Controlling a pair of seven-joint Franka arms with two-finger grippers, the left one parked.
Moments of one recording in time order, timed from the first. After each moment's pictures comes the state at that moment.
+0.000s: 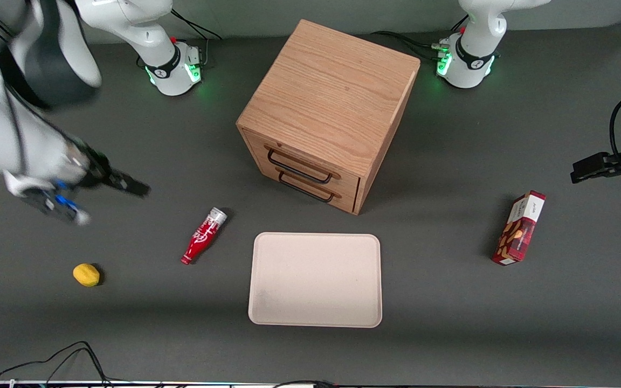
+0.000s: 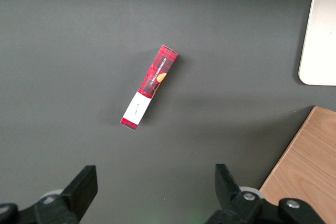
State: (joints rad) arm 0.20 0.30 -0.03 -1.60 0.10 1.72 0.71
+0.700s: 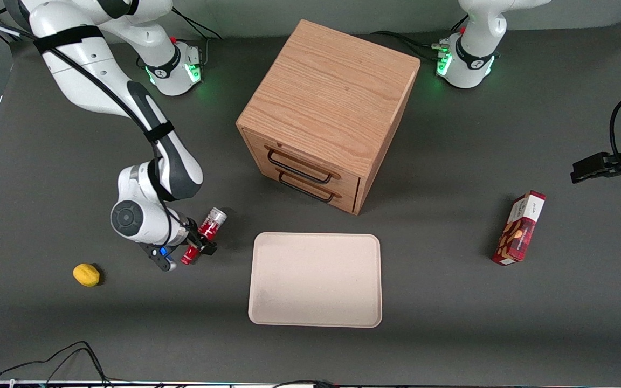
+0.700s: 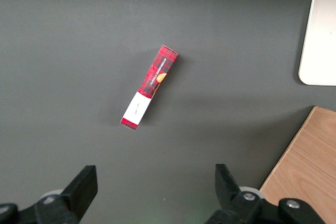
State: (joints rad) arm 0.21 0.61 0.05 -1.79 0.10 2.31 0.95
